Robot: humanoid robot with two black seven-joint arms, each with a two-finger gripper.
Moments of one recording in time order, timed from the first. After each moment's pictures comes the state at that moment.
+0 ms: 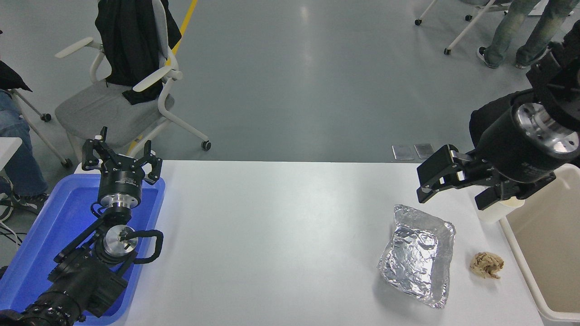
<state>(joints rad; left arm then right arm) -0.54 0.16 -1.09 -0.55 0.03 -0.40 -0.56 2.57 -0.27 -1.51 1.74 -0.07 0.74 0.22</state>
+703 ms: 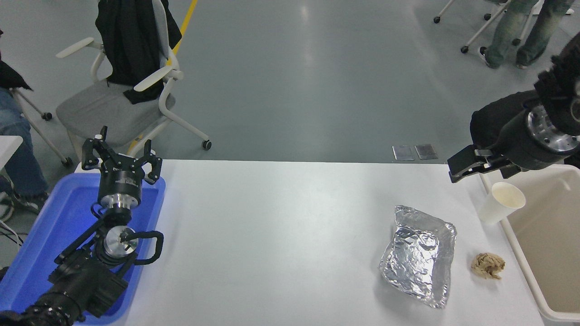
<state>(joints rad) -0.54 0.16 -1.09 -0.55 0.03 -0.40 -0.56 2.06 -0.48 -1.51 1.31 -0.60 0.38 0.22</state>
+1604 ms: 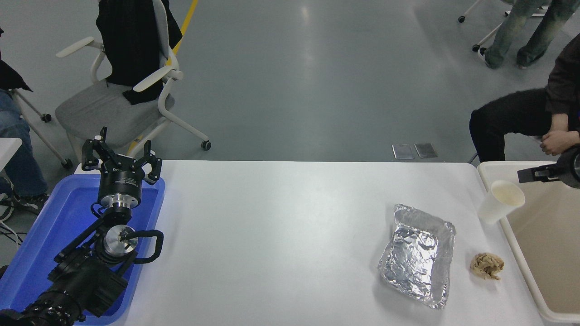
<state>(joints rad) -0.54 0.16 -1.09 -0.55 0.03 -0.40 -0.56 1.14 -0.55 -1.00 0.37 -0.74 0.25 0.21</state>
